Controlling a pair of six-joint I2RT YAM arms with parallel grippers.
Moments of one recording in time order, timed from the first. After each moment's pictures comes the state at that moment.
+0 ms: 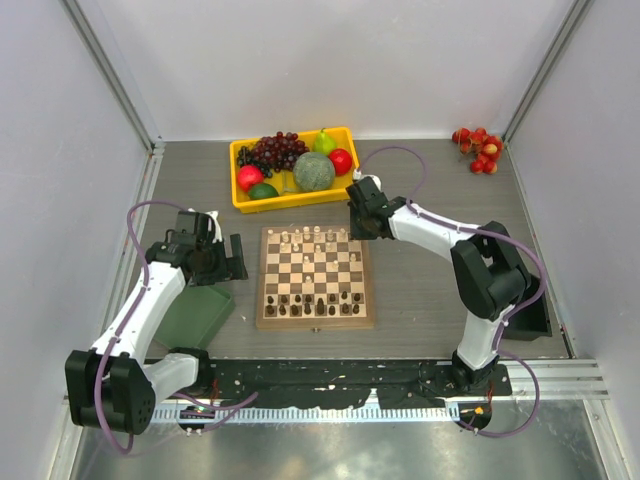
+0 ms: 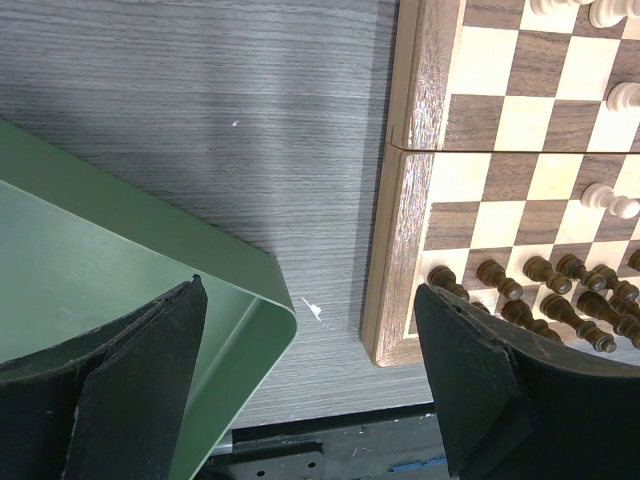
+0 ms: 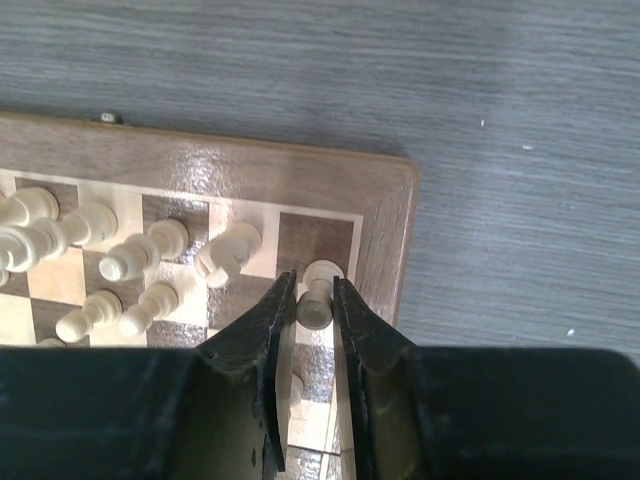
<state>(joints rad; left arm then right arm) -0.13 1.11 0.82 -0.78 0.11 -0.28 0.58 1.82 1.25 -0.39 0.17 0.46</state>
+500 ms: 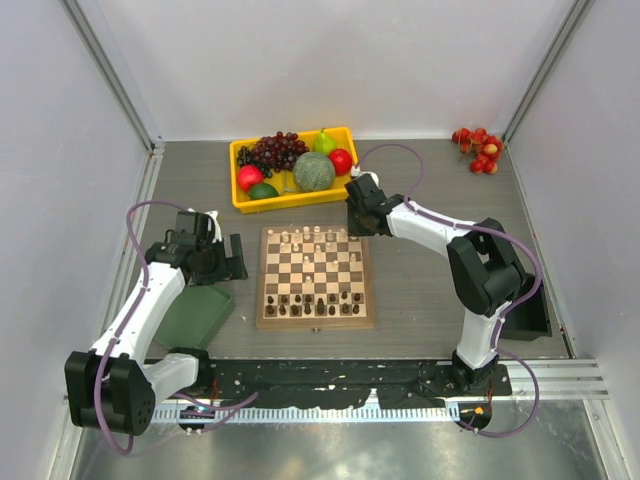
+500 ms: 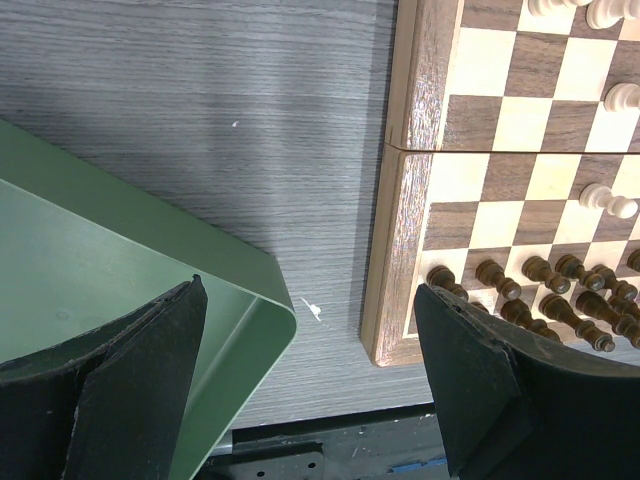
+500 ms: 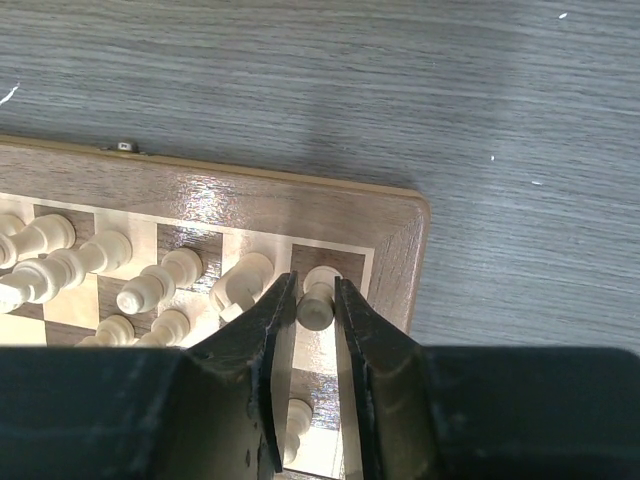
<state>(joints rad) -0.13 1.10 0.82 -0.78 0.11 -0.28 0.58 1.86 1.29 -0.36 0.16 0.45</state>
